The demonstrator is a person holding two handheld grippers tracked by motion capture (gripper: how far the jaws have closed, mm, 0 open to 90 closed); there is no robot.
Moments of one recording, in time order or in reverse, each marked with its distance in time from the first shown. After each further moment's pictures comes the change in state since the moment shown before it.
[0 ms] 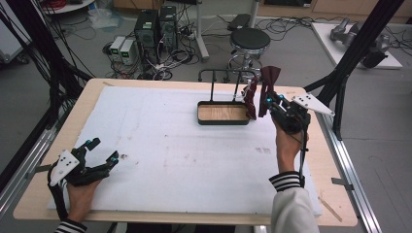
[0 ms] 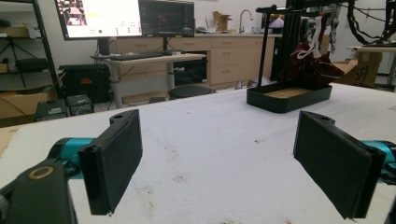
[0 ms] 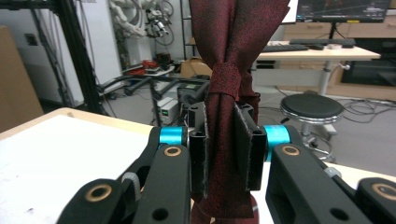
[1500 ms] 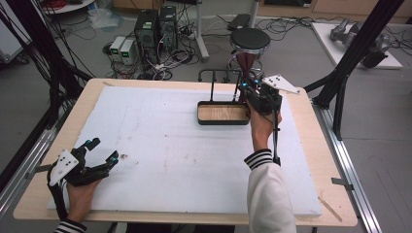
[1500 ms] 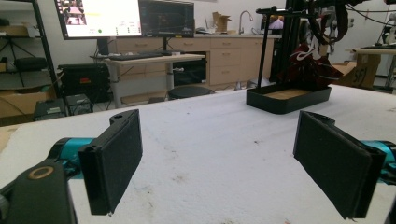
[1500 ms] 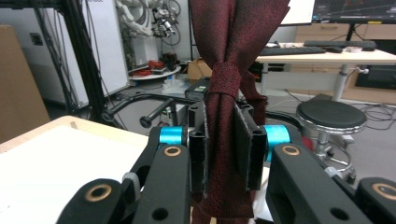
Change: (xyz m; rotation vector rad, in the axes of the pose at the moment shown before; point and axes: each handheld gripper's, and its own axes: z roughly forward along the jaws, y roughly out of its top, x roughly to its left) left arm 0.001 0.000 0.000 -0.002 -0.002 -0.008; right arm 0.033 0.011 0.074 0.012 0.022 0.002
